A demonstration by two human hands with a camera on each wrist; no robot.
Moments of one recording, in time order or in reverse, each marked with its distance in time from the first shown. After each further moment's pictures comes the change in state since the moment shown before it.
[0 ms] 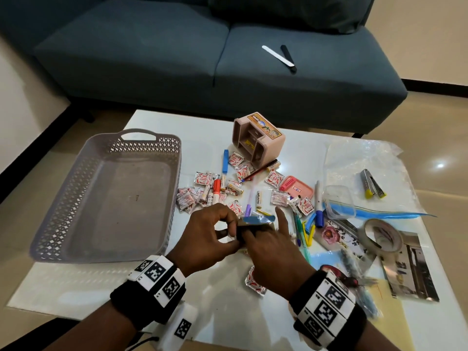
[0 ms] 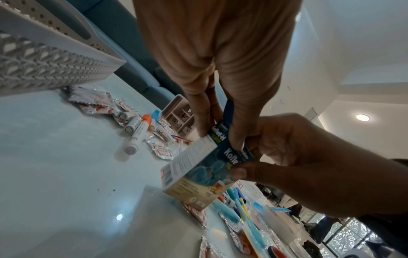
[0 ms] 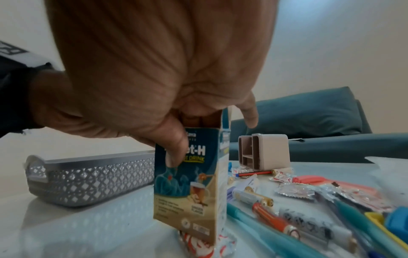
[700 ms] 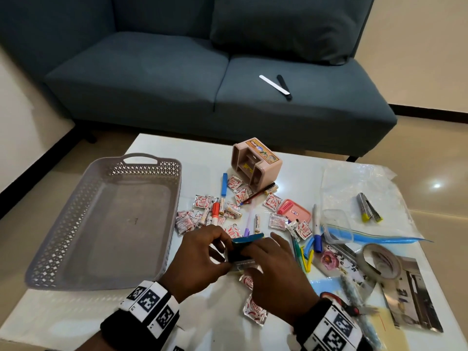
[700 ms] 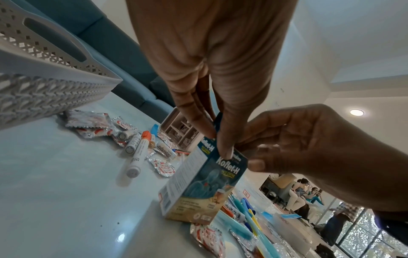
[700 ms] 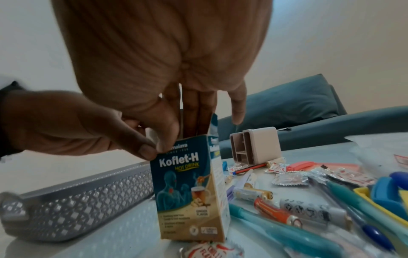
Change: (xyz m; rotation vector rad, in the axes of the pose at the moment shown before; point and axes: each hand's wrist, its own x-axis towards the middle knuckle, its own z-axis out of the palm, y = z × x) left_hand 0.004 0.007 -0.013 0.128 0.012 -0.081; right_hand -0.002 0.009 -0.004 0.377 0.316 0.002
